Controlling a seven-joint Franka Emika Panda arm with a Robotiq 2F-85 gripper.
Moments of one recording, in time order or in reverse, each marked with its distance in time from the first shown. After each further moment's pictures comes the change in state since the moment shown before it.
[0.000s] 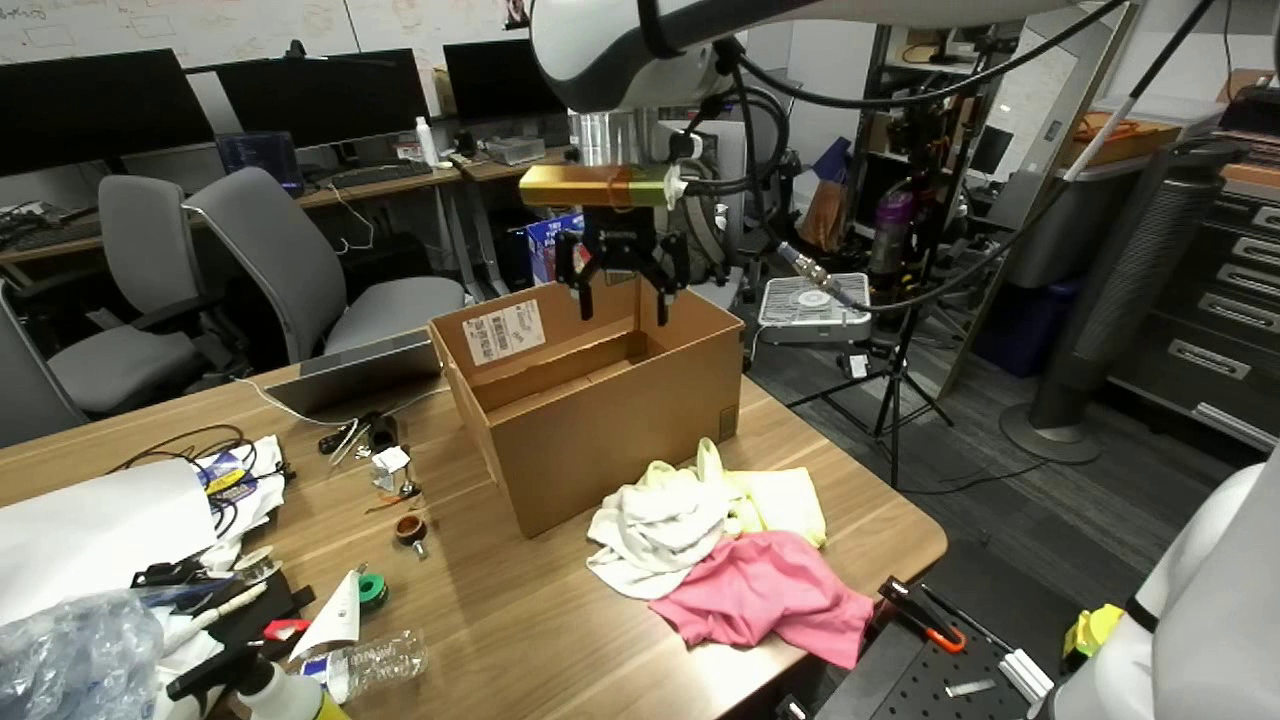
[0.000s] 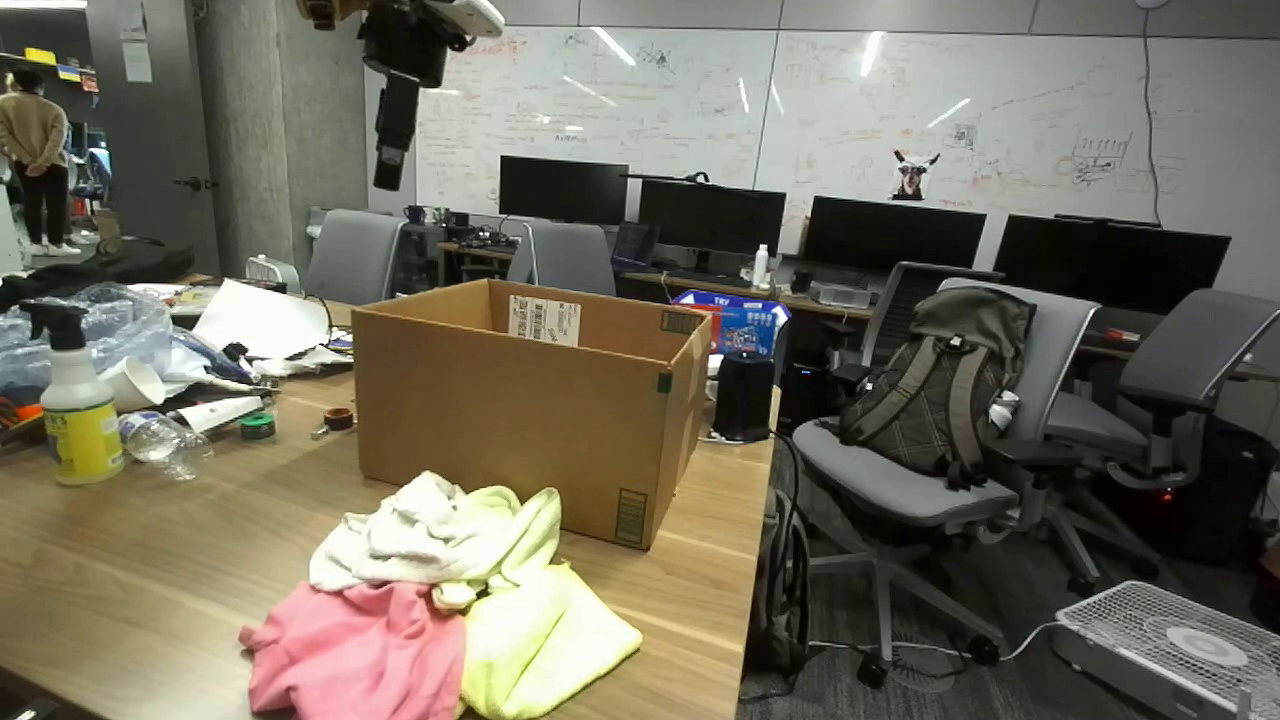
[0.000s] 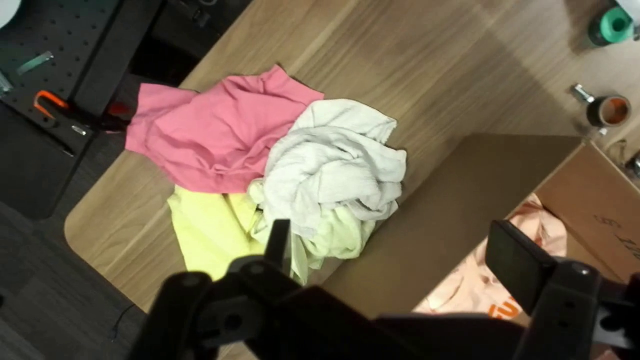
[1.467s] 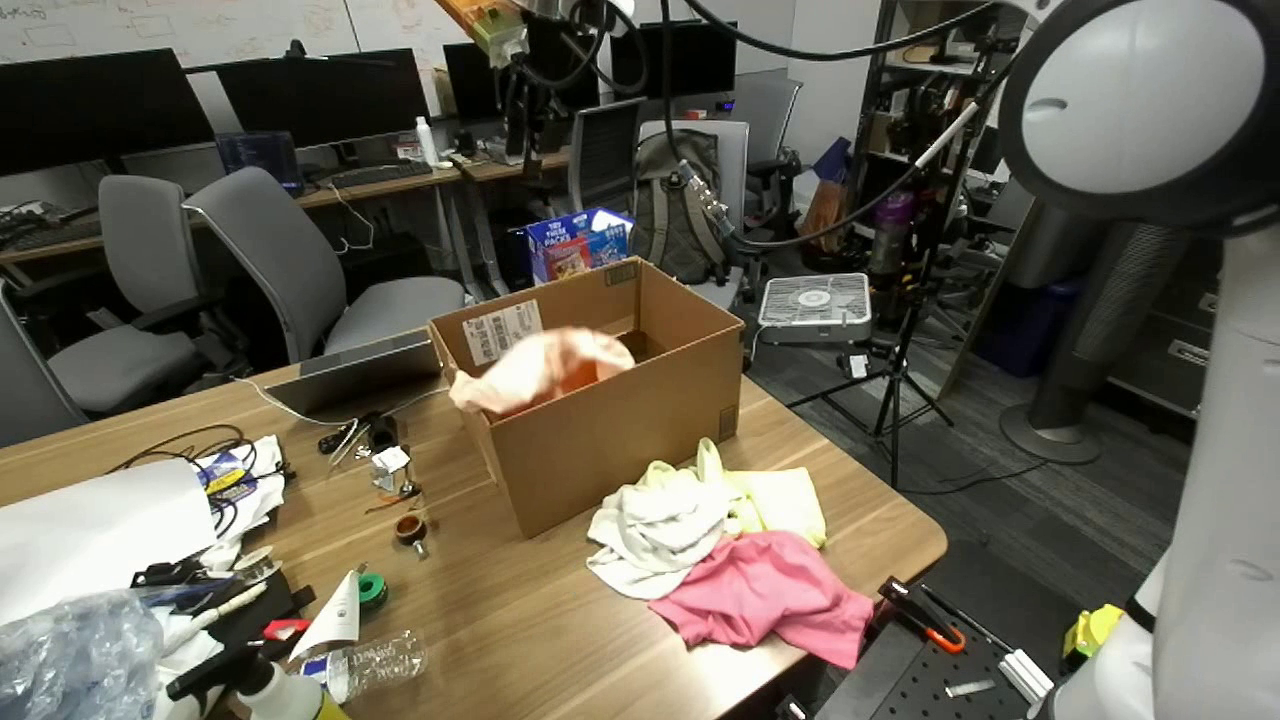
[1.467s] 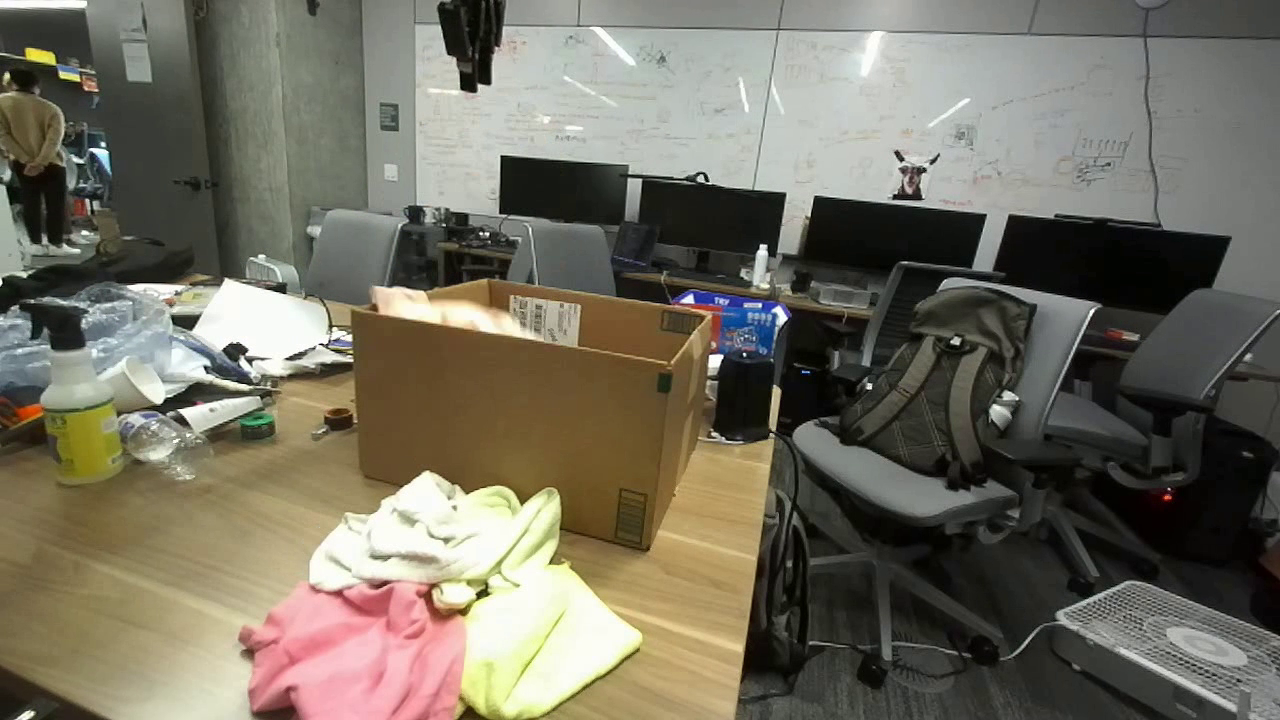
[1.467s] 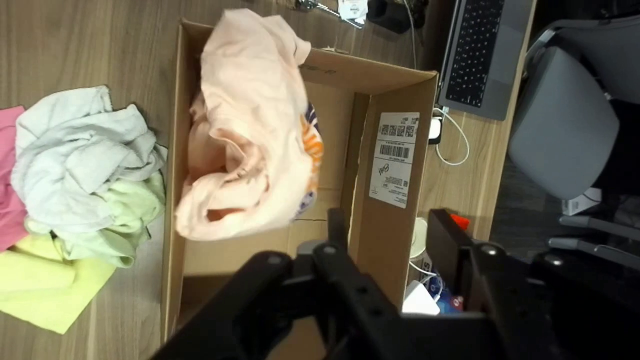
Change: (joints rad) arm 0.003 0.266 -0.017 0.584 -0.048 0.201 0.592
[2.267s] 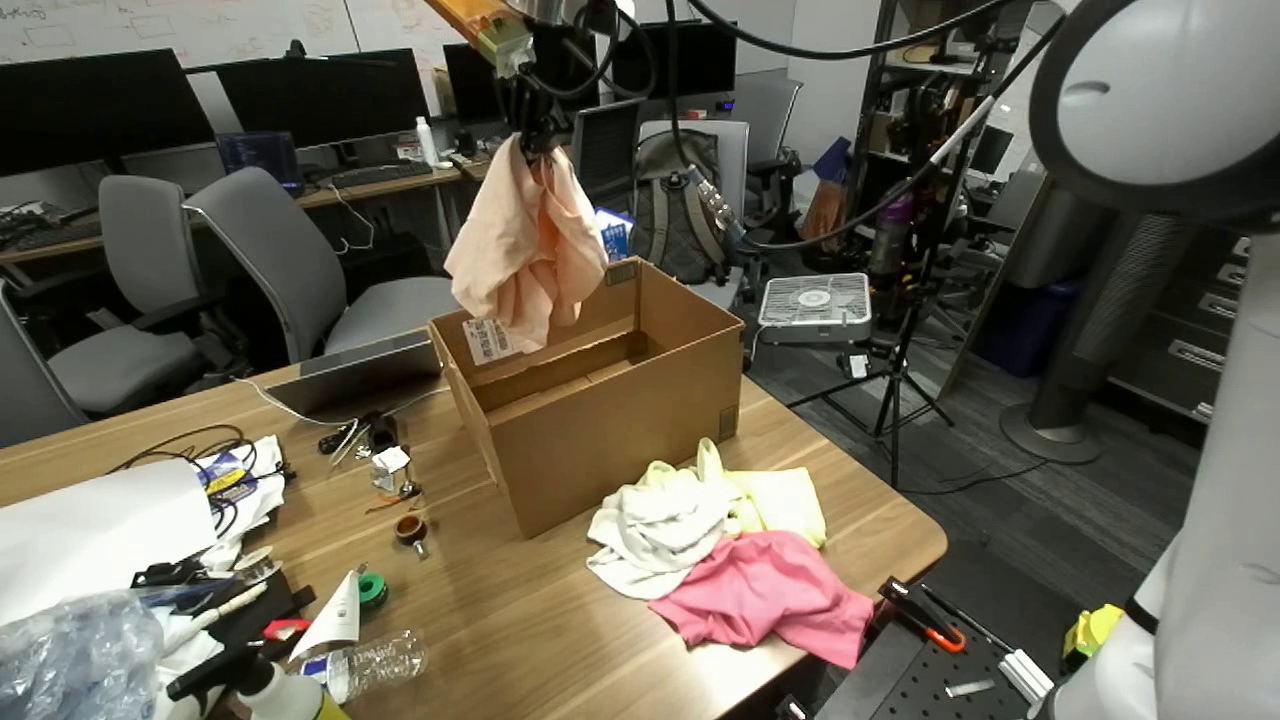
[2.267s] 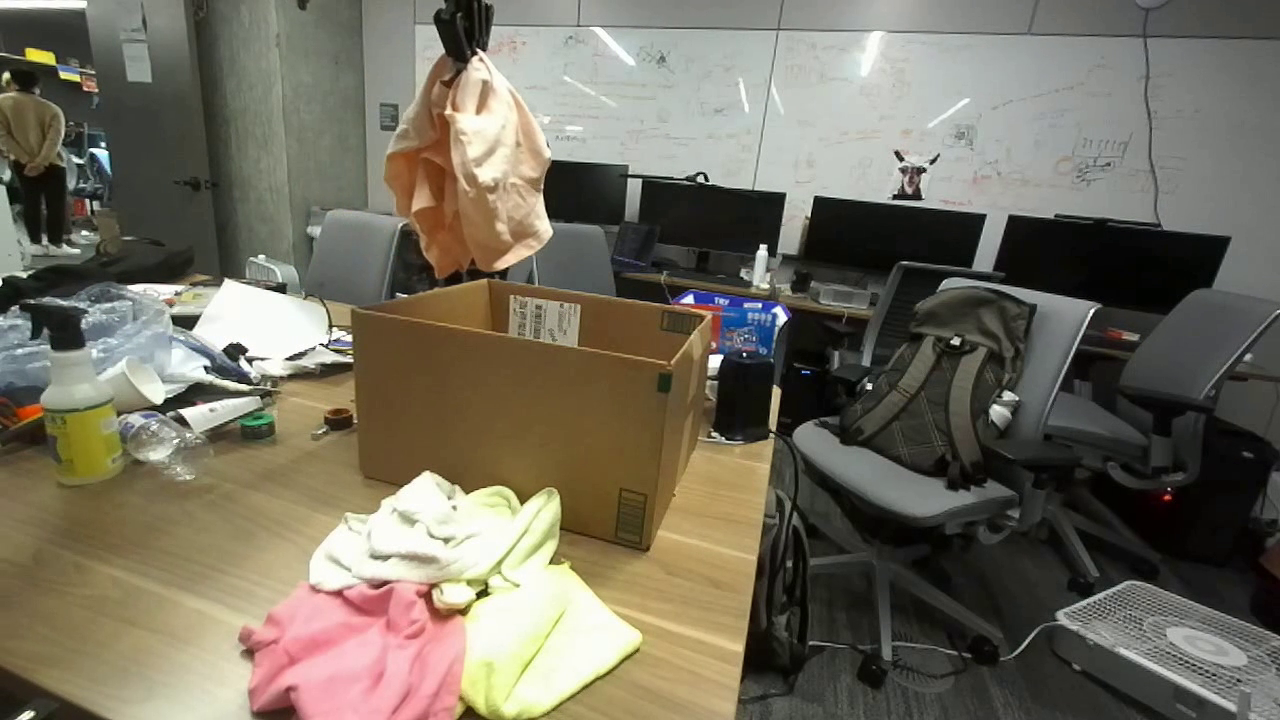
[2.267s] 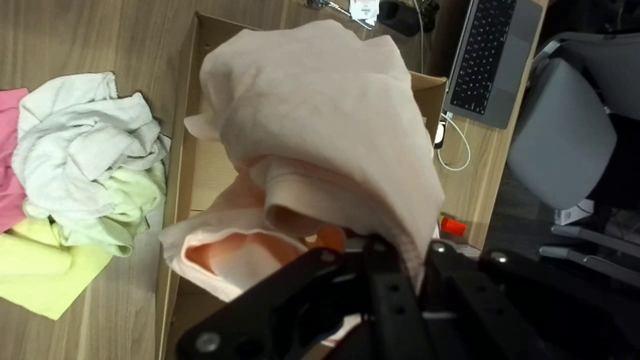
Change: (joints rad) arm 0.014 -0.037 -0.005 -0.064 -0.013 0.025 -0.040
